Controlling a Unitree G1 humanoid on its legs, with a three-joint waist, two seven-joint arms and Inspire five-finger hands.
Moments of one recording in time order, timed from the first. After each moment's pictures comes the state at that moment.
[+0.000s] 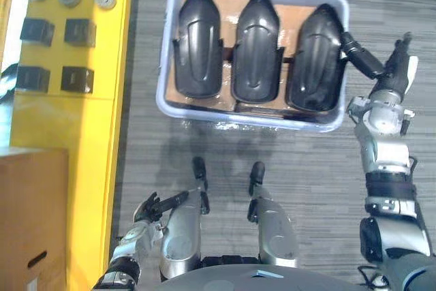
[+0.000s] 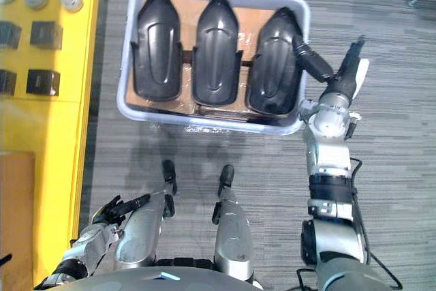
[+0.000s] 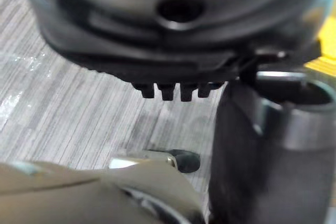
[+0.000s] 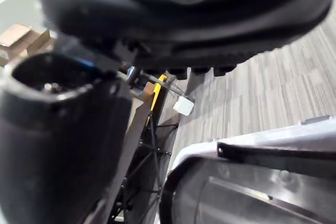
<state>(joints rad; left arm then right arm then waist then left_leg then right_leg) -0.04 0.18 0.03 0.90 -0.39 0.07 0.05 -0.58 -0.49 -0.21 0.33 0.17 0.19 -0.45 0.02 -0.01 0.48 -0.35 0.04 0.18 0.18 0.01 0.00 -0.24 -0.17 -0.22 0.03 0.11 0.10</state>
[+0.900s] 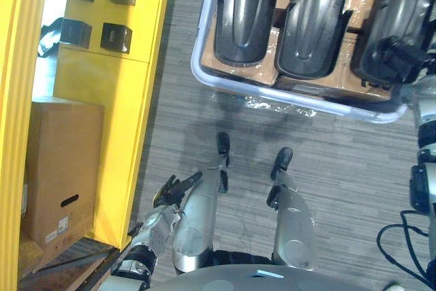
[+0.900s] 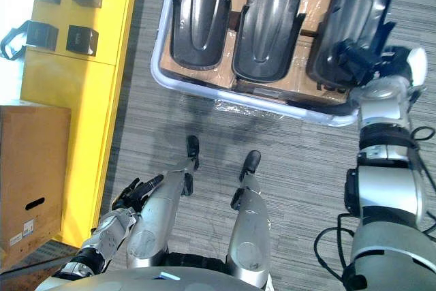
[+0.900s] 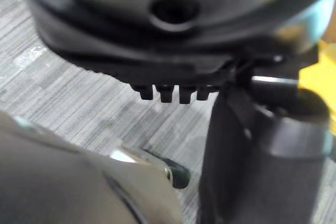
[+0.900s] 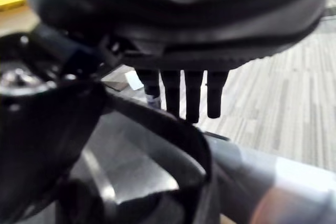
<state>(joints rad) -0.09 0.13 -0.09 0.90 -0.67 -0.02 0.04 -0.97 -0.84 0.02 0.98 -0.14 0.37 -0.29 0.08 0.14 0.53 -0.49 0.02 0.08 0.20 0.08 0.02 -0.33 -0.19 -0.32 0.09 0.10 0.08</state>
